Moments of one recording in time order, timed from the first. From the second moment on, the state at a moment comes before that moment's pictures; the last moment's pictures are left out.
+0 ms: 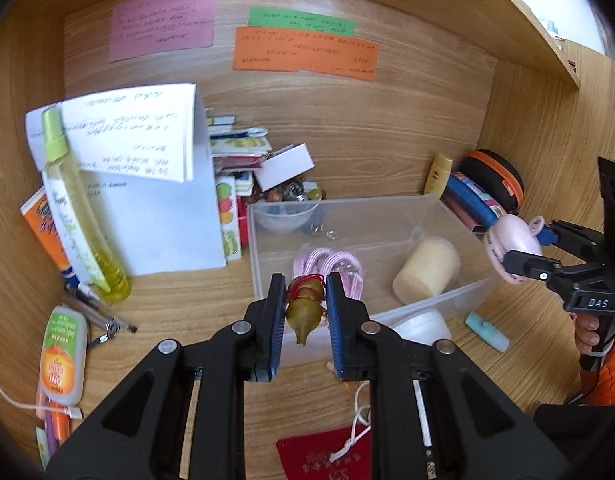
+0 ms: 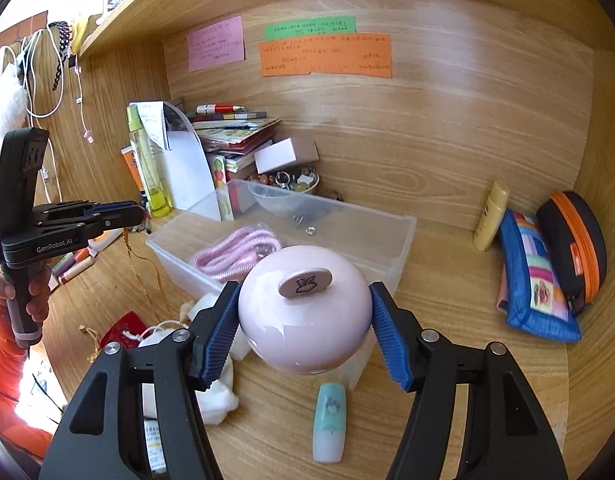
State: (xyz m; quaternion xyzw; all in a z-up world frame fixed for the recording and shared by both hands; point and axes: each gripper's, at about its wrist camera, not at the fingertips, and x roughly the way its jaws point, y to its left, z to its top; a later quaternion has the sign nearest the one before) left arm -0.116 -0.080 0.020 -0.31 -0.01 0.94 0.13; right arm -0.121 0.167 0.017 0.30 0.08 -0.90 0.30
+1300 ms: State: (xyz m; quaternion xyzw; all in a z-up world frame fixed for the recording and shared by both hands) left arm -0.198 -0.057 -0.032 -0.39 0.02 0.90 0.18; right arm -0.194 0.061 -0.026 0.36 0.14 -0.85 0.36
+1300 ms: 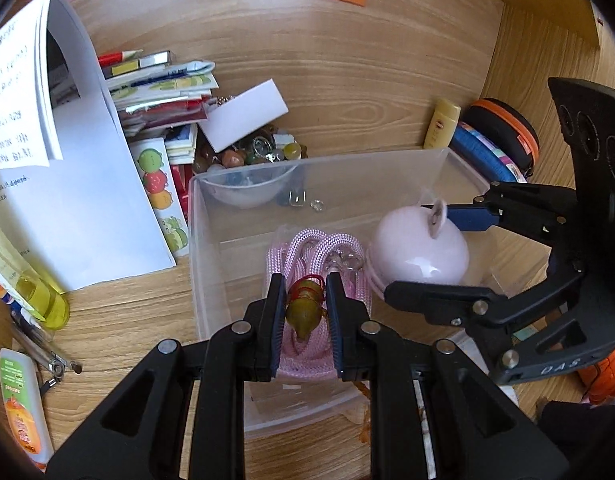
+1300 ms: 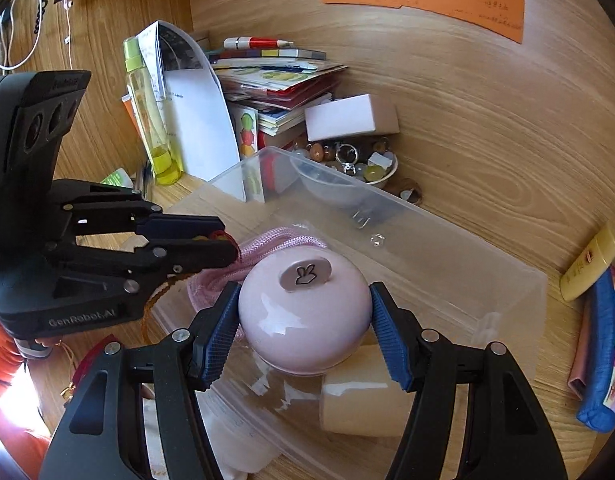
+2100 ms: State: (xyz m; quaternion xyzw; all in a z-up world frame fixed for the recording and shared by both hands) left arm -0.181 -0.052 -0.015 -0.36 0.06 0.92 0.15; right arm -0.177 0.055 -0.019 0.35 0.19 -0.85 0.36
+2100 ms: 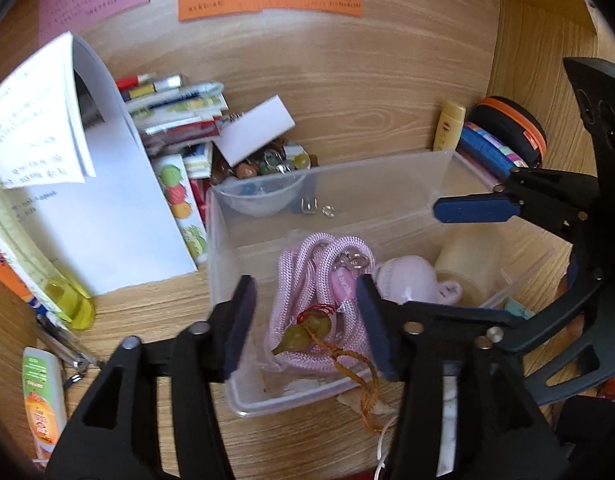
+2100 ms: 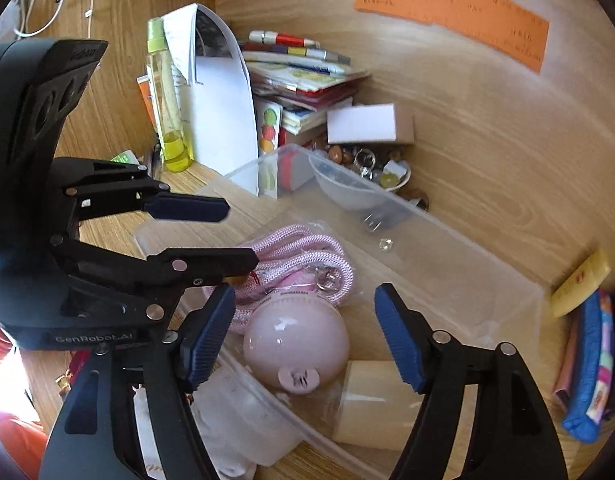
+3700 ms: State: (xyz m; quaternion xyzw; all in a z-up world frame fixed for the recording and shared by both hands) left arm -0.116 0.019 -0.027 -0.40 0.00 0.90 0.16; right arm -0.101 0.205 -0.037 0.36 0.14 -0.88 0.27
